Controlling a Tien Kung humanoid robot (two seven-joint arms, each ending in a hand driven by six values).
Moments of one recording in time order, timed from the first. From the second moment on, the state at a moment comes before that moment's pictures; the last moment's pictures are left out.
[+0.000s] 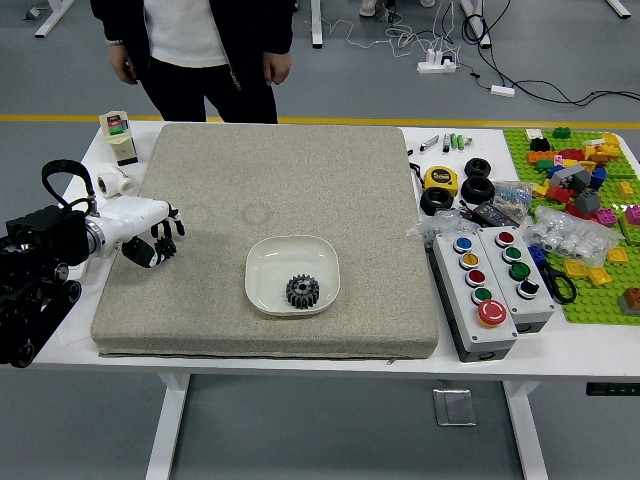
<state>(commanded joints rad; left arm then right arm) -0.70 0.34 -1.02 -0.82 2.27 -0.22 -0.14 -0.06 -0.23 0.52 0.31 -0.21 -0.20 -0.03</state>
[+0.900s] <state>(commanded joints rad) -0.70 0.33 -1.01 -0.78 2.27 -0.19 -0.13 -0.06 -0.23 0.52 0.31 -0.22 -0.20 -0.03</state>
